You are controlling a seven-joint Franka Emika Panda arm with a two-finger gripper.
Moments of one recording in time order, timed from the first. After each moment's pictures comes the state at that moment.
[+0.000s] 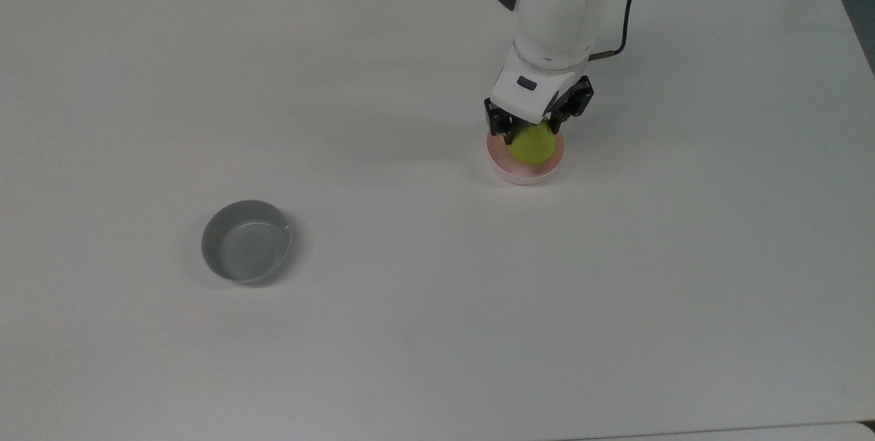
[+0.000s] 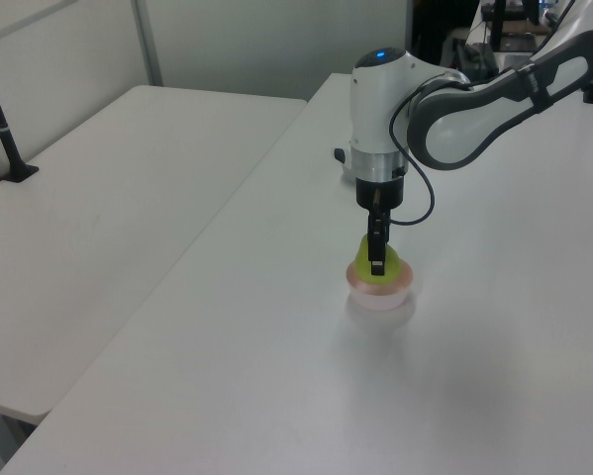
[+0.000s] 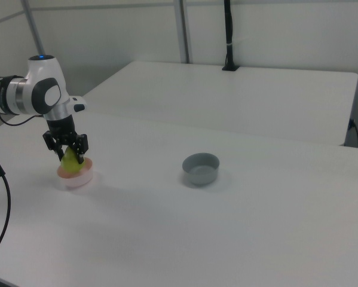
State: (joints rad) arm 0.48 0.38 -0.11 -1.72 0.09 2.08 0.07
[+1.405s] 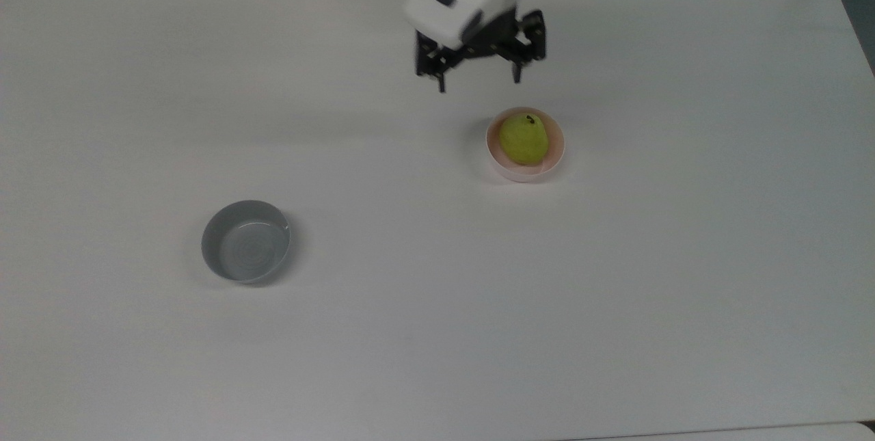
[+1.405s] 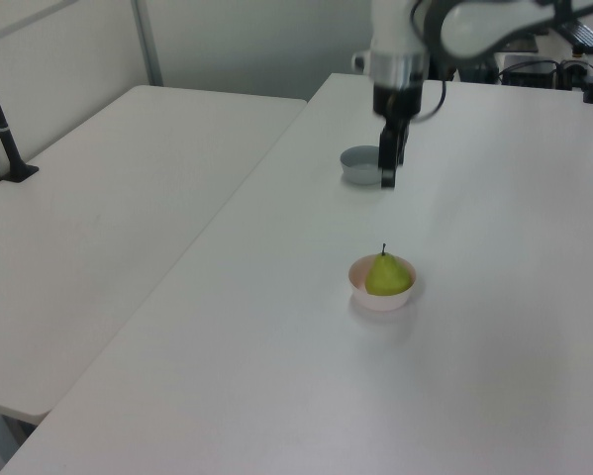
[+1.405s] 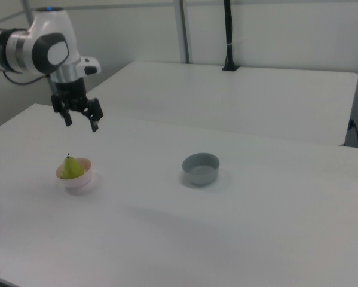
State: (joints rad) arm 0.35 0.19 -0.12 -1.65 0.08 1.87 0.07
